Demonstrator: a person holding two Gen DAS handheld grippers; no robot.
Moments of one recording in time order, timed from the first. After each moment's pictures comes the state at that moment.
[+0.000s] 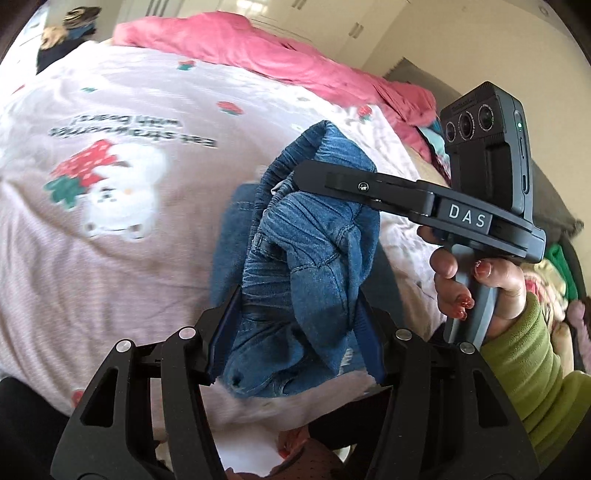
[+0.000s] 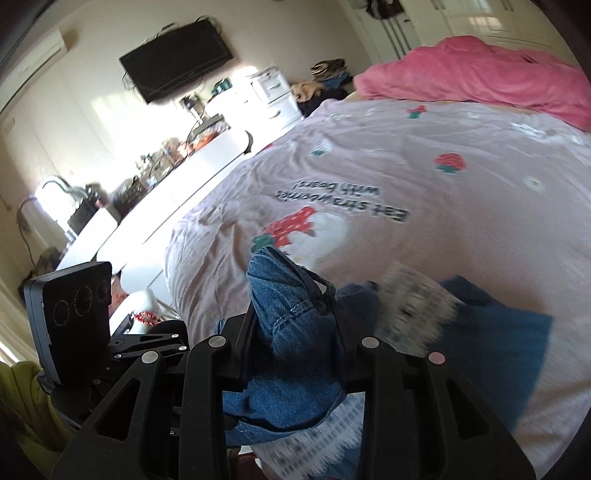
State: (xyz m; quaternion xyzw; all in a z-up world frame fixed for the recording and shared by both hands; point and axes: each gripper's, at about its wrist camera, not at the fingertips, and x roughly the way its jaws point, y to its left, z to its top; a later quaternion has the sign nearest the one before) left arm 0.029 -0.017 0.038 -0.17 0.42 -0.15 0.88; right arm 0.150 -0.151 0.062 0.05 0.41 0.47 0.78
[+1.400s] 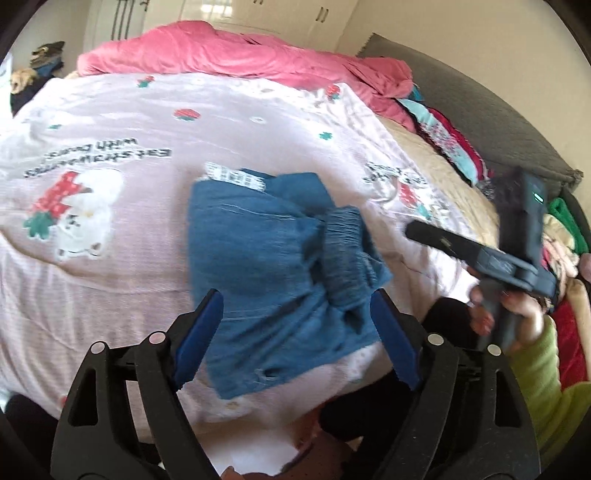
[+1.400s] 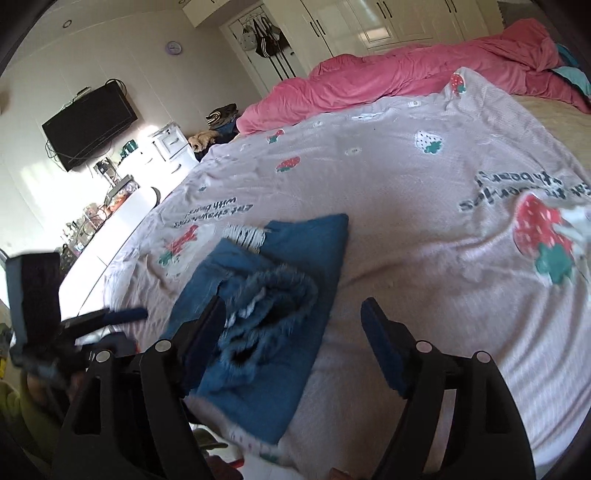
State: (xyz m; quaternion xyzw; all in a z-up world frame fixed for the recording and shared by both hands) left arm 0.023 -0.068 0.048 -0.09 0.42 -0.16 0.89; right arm 0.080 -0.309 0.038 0.11 0.39 0.28 0.87
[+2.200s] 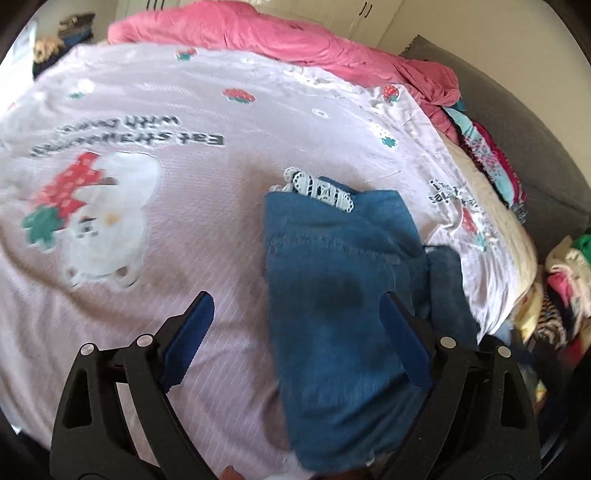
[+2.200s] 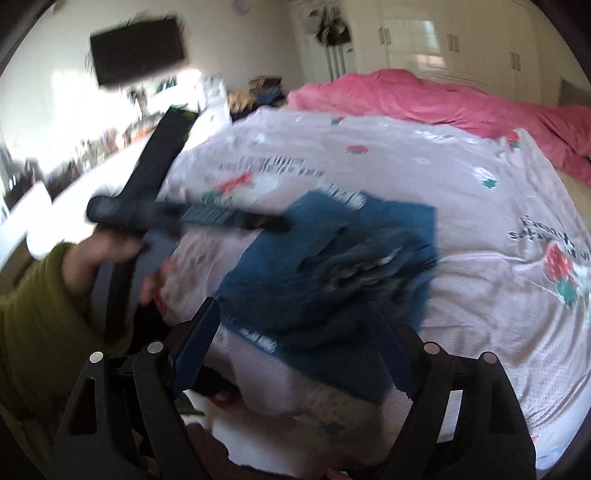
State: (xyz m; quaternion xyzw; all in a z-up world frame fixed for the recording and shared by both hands) left arm 0.099 -0.019 0.014 -0.13 0.46 -0.12 0.87; right arm -0.003 -0.194 0.044 -0.05 0.38 0.31 0.87
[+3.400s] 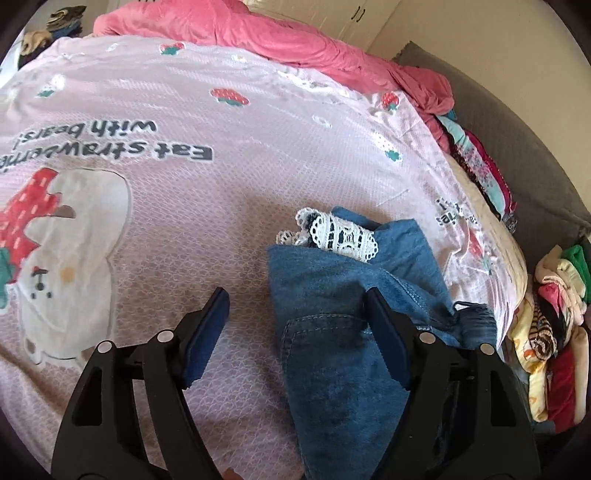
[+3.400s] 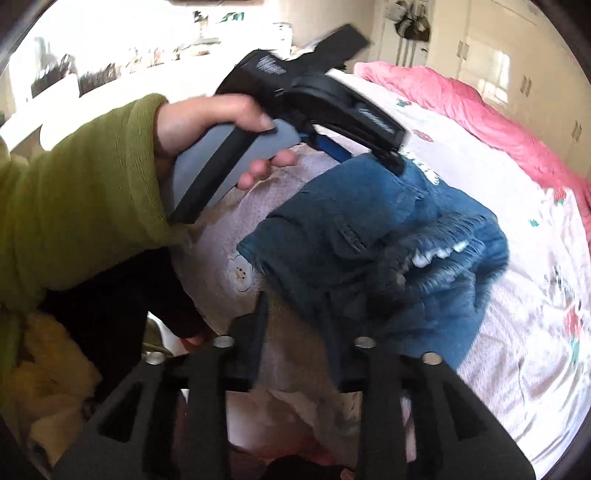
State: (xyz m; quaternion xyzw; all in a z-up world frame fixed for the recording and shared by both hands) left arm 0.137 -0.003 -0.001 -0.15 0.44 -0.14 0.88; right arm -0.001 -0.165 0.005 -0.19 0.38 0.37 0.83
